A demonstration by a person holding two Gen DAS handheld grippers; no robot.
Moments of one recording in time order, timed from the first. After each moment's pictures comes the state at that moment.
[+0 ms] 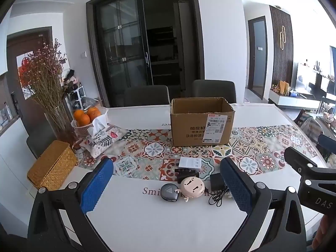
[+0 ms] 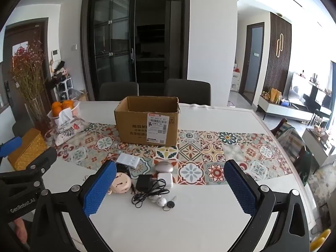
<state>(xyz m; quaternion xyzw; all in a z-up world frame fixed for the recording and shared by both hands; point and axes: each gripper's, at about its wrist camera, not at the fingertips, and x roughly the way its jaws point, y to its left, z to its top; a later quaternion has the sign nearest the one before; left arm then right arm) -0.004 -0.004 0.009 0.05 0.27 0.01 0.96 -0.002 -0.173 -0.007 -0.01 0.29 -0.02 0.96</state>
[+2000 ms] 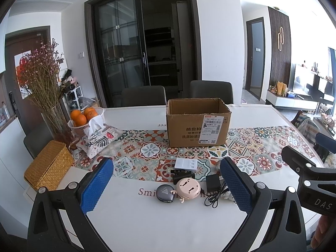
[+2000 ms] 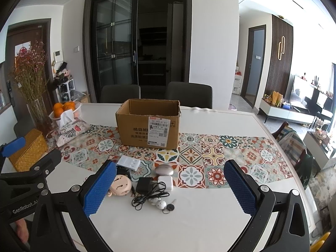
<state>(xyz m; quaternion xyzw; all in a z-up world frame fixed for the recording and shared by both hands) -0.004 -0.007 0.009 0.04 0.27 0.00 0.96 -0.004 -0.173 -0.003 -0.01 0.28 -0.02 0.96</state>
